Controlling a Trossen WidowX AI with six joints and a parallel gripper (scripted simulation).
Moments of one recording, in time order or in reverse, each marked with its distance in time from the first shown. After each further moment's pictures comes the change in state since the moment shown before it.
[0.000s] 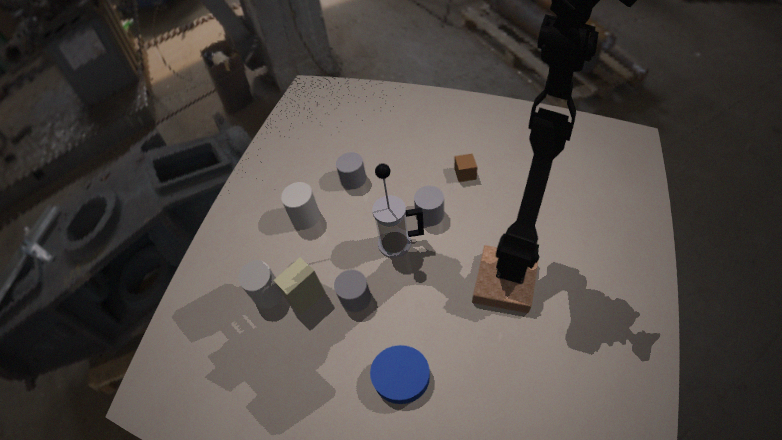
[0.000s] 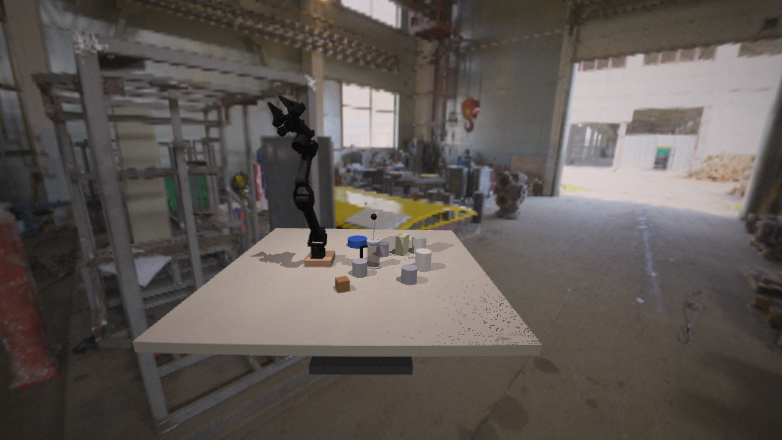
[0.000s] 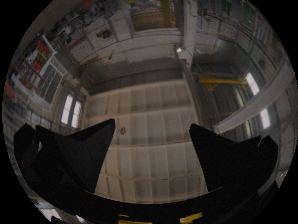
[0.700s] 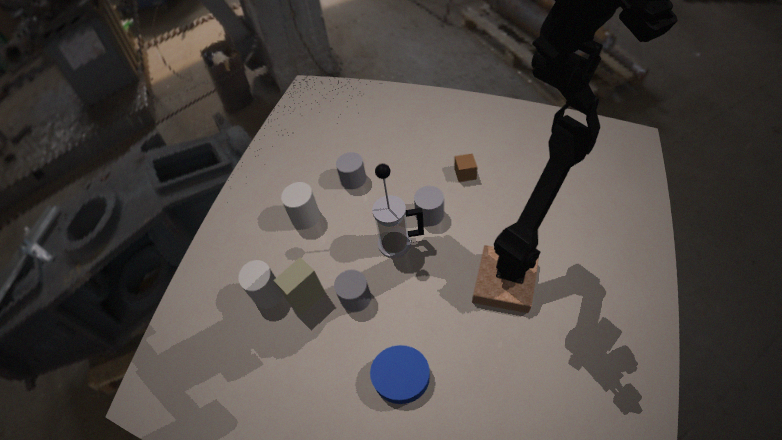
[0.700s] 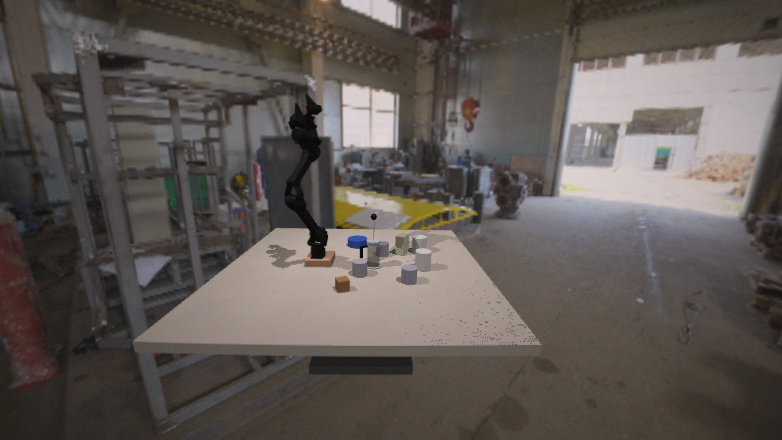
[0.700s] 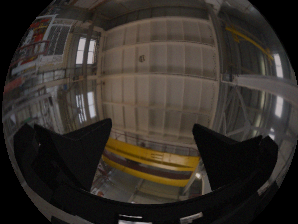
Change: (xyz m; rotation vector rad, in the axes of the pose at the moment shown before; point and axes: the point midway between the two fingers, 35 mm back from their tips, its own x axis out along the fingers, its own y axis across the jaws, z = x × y) arm -0.084 0.055 -0.143 0.009 0.732 0.132
